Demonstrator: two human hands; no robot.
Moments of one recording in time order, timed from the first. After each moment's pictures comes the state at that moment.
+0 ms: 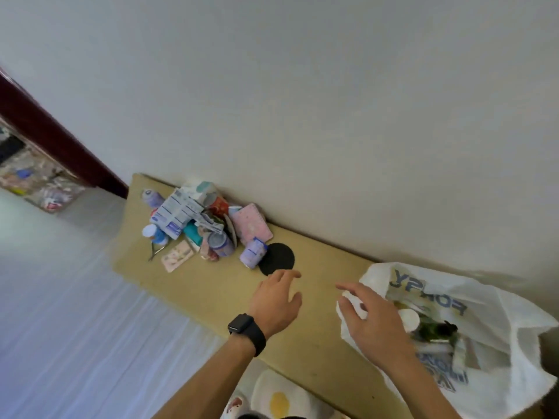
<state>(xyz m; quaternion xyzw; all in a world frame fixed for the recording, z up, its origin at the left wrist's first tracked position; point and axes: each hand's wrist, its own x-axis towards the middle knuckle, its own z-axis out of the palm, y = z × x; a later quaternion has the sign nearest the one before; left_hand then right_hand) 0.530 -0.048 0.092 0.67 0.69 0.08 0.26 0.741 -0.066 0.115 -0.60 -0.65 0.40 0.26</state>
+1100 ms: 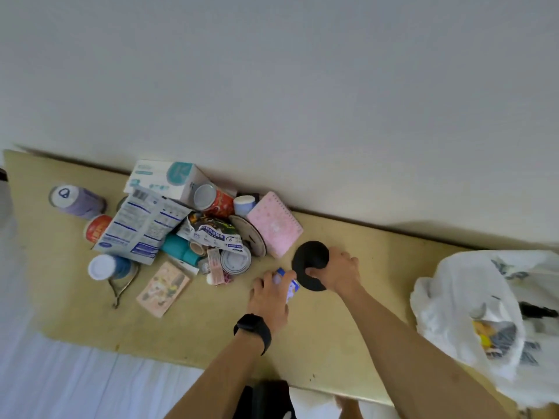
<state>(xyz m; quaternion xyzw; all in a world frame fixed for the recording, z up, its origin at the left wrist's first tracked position) 0.333 0.066 -0.088 0.74 0.59 -0.13 0.30 0.511 0.117 -0.092 -0.81 -0.48 0.33 -0.12</state>
